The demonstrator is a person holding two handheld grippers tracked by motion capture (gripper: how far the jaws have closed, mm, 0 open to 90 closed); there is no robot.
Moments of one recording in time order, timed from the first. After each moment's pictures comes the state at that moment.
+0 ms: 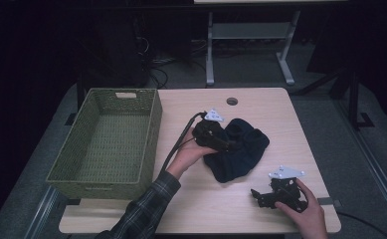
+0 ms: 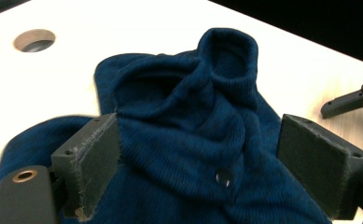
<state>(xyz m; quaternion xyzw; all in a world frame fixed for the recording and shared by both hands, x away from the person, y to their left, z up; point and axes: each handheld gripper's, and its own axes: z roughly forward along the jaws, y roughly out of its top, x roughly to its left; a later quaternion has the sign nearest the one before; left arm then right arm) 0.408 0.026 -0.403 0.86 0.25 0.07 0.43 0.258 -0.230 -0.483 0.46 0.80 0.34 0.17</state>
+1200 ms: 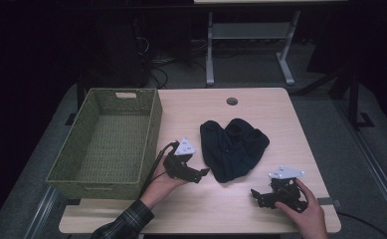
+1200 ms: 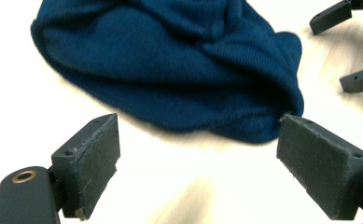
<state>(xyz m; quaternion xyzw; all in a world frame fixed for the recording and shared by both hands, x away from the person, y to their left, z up) 0.325 0.102 -0.433 0.86 0.27 0.11 0.41 0.258 -0.230 -0.483 0.46 0.81 0.34 0.17</state>
